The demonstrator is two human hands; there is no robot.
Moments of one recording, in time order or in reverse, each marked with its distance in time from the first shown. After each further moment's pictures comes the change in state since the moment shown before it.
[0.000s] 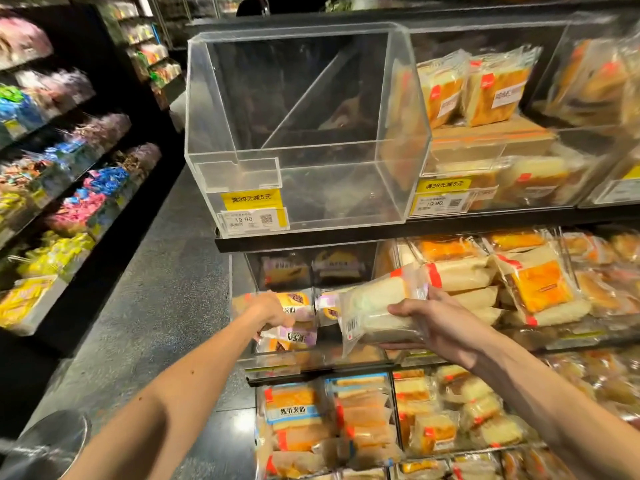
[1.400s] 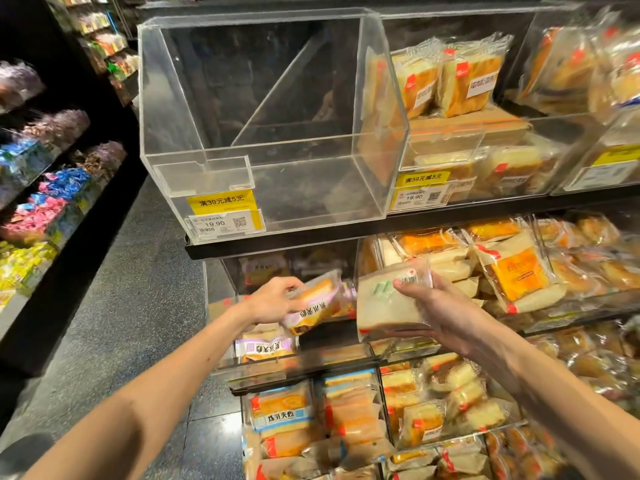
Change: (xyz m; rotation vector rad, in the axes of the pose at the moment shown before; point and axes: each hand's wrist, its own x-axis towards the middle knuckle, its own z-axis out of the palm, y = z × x) left_hand -0.002 0.019 -0.009 -0.577 -0.012 0.513; right_hand -0.001 -0.013 -0.013 0.009 0.190 0.000
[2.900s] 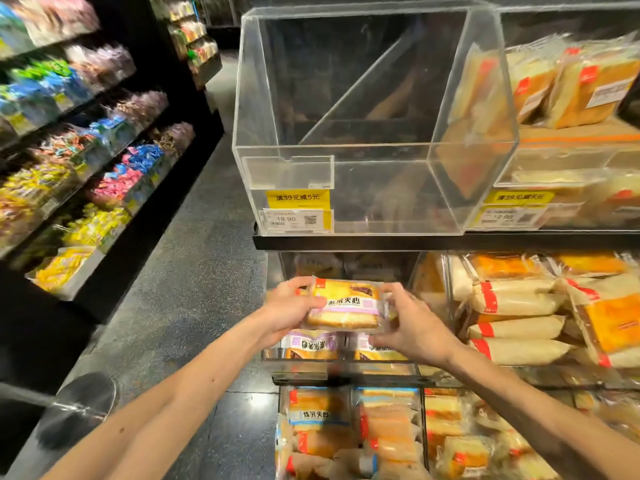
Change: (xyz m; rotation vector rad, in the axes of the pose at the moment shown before) left_hand -0.043 -0.021 -0.016 -0.732 0.275 -0.286; right_hand 0.068 0.043 0.069 -1.257 -0.209 -0.359
